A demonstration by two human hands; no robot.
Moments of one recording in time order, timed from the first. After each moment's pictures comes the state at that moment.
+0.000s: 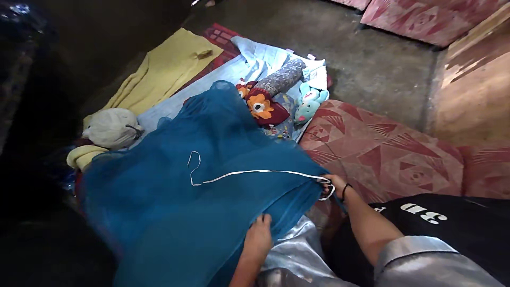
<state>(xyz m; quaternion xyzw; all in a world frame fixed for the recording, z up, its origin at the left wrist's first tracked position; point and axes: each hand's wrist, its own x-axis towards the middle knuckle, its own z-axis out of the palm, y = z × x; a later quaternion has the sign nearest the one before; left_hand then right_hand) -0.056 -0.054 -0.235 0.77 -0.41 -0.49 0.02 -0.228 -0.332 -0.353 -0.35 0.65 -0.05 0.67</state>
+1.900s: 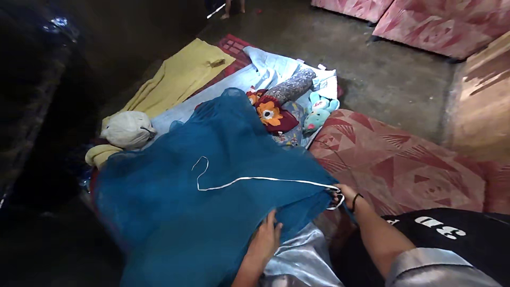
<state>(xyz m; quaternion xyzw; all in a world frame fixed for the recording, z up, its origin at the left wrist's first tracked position) -0.050 -0.040 -0.247 0.76 -0.40 -0.44 0.27 -0.226 -0.328 -0.346 -0.36 0.66 -0.05 0.66</state>
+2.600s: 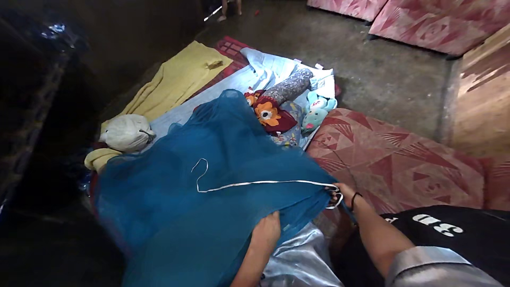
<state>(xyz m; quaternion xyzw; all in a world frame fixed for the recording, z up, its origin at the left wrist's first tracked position) -0.046 -0.080 -0.197 0.78 -0.43 -0.46 0.00 -0.229 -0.331 -0.351 -0.34 0.66 -0.03 0.67</state>
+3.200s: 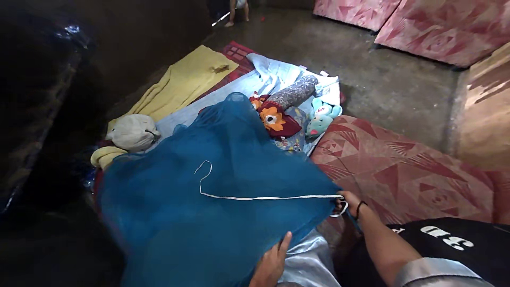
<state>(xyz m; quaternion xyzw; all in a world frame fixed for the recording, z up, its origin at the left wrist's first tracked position) -0.090 -0.005 -0.264 0.78 -0.50 -0.30 0.24 -0.225 -0.327 -0.346 -0.35 0.68 -0.04 0.65</state>
